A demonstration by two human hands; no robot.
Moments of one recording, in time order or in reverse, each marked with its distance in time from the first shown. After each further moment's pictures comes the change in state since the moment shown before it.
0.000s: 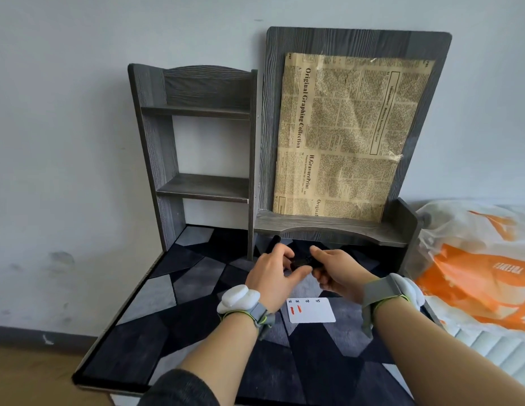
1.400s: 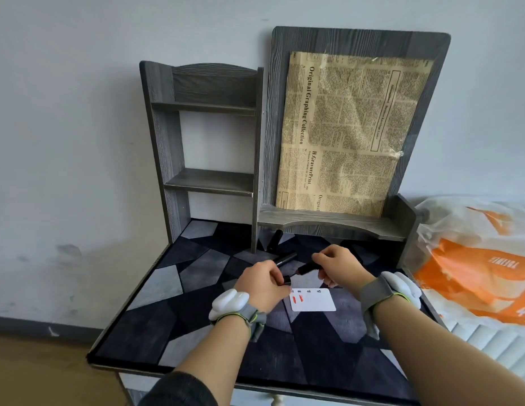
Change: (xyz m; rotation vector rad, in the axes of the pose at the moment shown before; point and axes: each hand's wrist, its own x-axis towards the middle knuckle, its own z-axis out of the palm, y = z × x) left_hand -0.029 -0.018 -0.011 0.047 -0.076 -0.190; right_hand -0.013 0.009 0.000 -0.446 0.174 -0.136
